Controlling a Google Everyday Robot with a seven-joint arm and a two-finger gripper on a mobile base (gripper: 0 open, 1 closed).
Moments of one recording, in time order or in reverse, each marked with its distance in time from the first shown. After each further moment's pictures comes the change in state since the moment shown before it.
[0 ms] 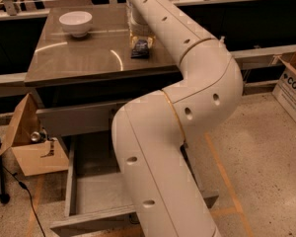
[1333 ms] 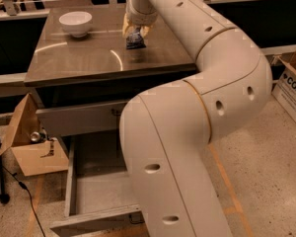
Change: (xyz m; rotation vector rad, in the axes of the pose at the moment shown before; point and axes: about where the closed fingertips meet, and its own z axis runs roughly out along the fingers) arm -0.006 0.026 -0.054 -0.148 -0.076 -0.177
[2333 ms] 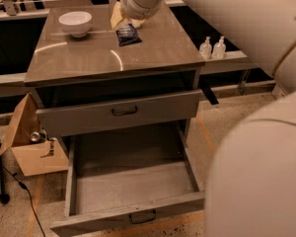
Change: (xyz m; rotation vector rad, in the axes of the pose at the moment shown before) arm 0.039 0.054 -0.110 -0.137 -0.173 -0.186
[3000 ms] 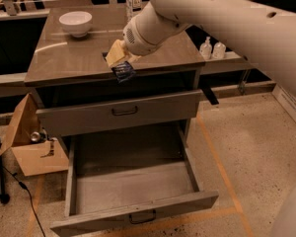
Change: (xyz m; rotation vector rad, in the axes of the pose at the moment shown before) arm 0.100 0.043 -0.002 -0.242 0.122 -0.092
